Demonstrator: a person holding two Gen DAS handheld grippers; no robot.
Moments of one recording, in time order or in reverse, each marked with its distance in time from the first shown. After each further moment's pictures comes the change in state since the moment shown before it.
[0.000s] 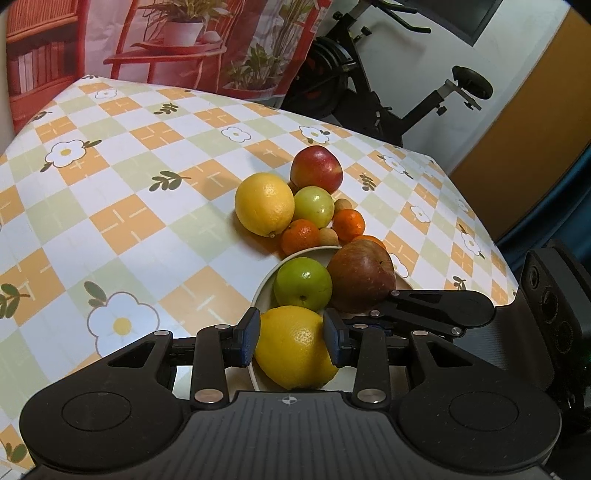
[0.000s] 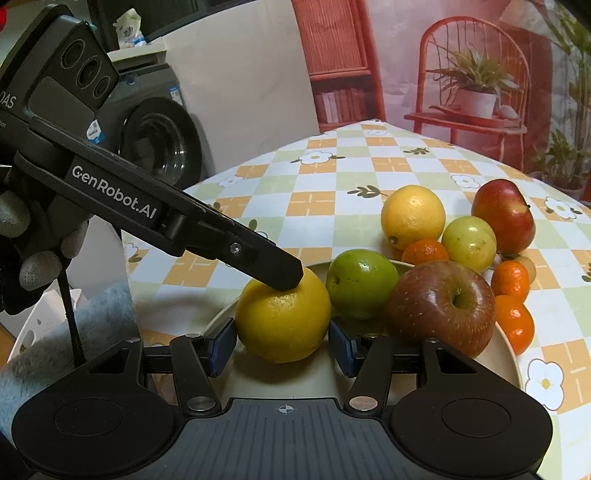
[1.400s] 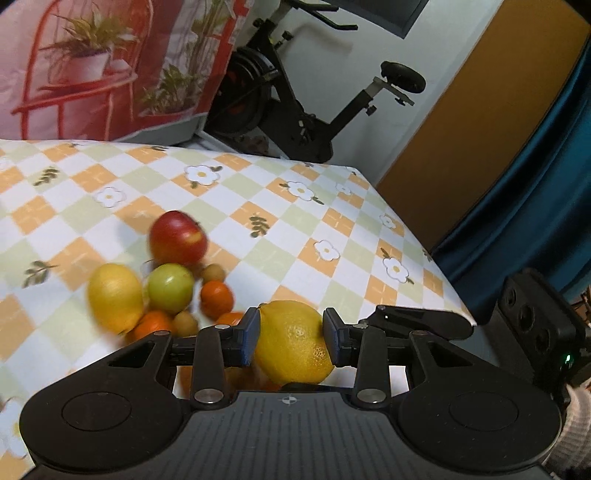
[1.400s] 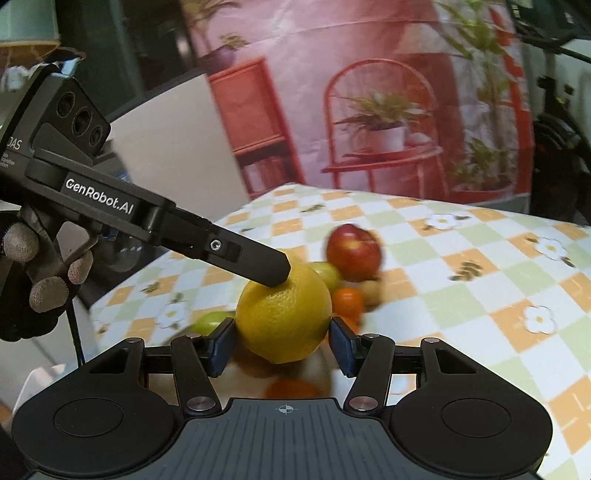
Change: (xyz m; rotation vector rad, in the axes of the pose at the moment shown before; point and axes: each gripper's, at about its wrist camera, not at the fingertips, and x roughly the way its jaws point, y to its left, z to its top) left arm 0.023 -0.089 0.058 0.121 -0.025 -0.152; right arm -0.109 -0.083 -0.013 0.167 -0.209 -0.083
